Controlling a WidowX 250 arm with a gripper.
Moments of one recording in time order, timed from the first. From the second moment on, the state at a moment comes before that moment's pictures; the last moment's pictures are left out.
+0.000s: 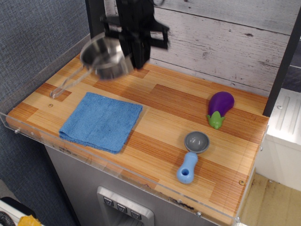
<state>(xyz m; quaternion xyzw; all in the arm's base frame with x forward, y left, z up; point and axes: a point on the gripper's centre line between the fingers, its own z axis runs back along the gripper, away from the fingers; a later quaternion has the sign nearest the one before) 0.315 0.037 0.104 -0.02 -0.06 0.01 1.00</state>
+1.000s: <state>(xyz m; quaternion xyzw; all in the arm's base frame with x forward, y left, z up) 0.268 0.057 0.027 -0.01 0.05 0.00 1.00</state>
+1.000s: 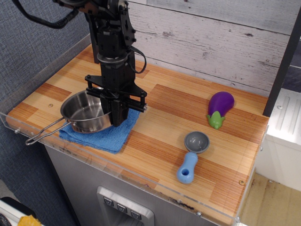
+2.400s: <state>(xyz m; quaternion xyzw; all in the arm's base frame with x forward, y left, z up) 0.265 0.043 0.113 0.00 -0.07 0.01 1.00</state>
